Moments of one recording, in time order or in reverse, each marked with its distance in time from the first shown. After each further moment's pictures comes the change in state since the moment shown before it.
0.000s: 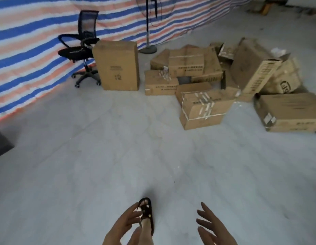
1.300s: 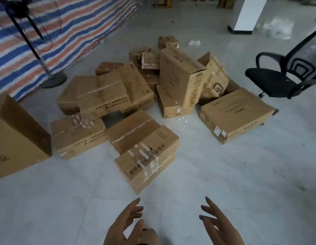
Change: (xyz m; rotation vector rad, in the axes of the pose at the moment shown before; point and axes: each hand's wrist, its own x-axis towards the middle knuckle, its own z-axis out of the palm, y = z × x) left_hand 0.708 0.323 0.103 0.442 -0.007 0.146; right_hand 0.521 -0.165 -0.370 0.091 0.659 0.017
